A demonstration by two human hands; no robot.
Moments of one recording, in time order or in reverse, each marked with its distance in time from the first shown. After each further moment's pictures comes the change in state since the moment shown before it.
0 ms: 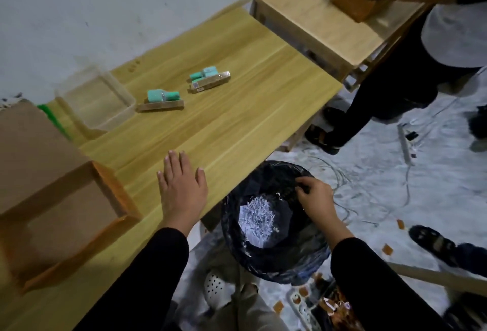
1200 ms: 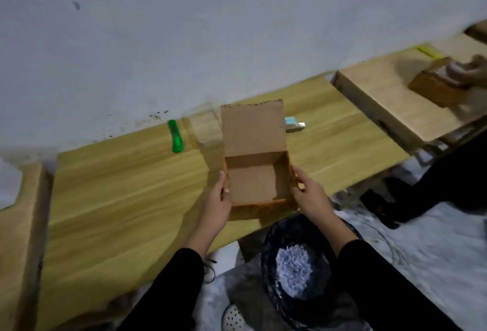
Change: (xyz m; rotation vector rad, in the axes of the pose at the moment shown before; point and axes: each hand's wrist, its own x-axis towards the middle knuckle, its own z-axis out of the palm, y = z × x) left_hand -0.069 -0.030 -0.106 -0.794 0.030 -0.232; right_hand -0.021 -0.167 -0.011 0.108 -0.314 -0.291
